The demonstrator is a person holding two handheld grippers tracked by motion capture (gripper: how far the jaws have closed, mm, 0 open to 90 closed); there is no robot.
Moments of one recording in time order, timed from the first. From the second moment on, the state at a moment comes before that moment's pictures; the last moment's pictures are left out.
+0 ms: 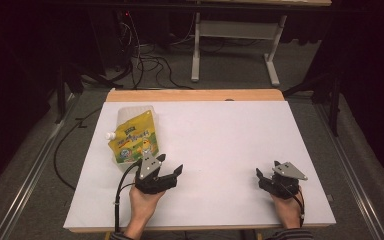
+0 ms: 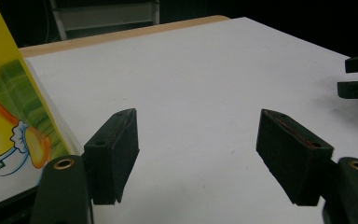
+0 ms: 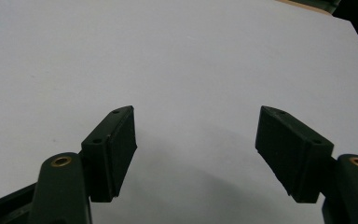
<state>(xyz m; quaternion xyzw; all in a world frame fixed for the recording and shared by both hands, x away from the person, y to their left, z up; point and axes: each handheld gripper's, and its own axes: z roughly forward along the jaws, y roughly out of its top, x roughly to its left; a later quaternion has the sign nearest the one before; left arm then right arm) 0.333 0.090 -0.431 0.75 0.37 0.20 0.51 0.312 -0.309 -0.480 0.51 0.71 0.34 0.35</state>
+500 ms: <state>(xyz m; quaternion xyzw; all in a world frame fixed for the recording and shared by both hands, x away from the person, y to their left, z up) 0.338 0.078 -0.437 0.75 0.36 0.19 0.51 0.312 -0.309 -0.480 0.51 0.71 0.34 0.35</state>
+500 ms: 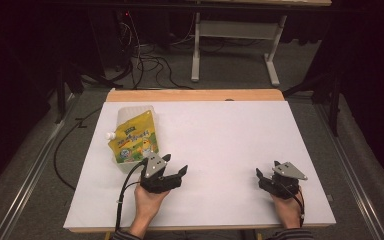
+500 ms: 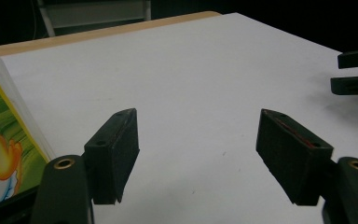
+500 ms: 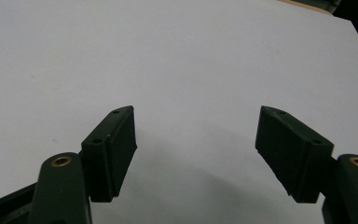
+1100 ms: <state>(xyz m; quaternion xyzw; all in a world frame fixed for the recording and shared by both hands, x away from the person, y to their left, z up) 0.345 0.065 -0.447 0.76 0.36 0.18 0.51 0.312 -0.308 -0.480 0.51 0.71 0.34 0.35</state>
